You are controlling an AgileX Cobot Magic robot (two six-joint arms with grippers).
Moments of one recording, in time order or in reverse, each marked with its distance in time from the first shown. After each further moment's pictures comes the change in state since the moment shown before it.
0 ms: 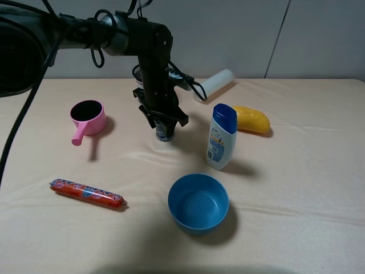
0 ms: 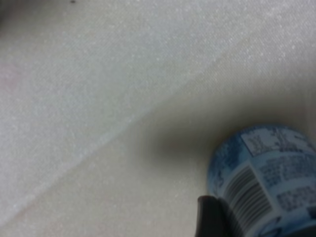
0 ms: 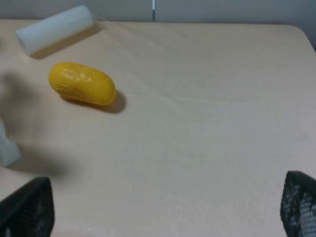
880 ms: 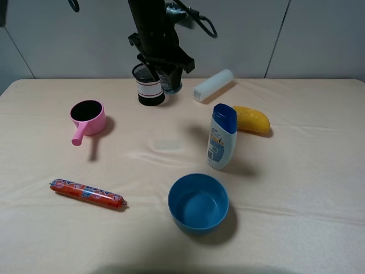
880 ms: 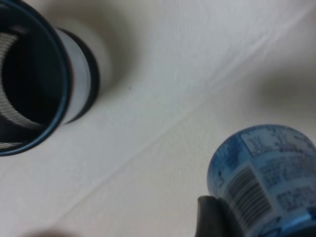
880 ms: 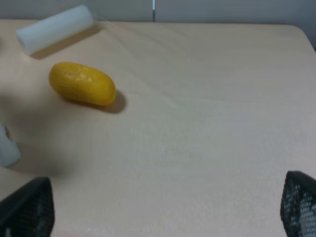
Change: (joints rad) left arm 0.000 -0.168 -0.197 -0.001 0.155 0.000; right arm 0.000 0.000 0.000 0.000 0.000 0.000
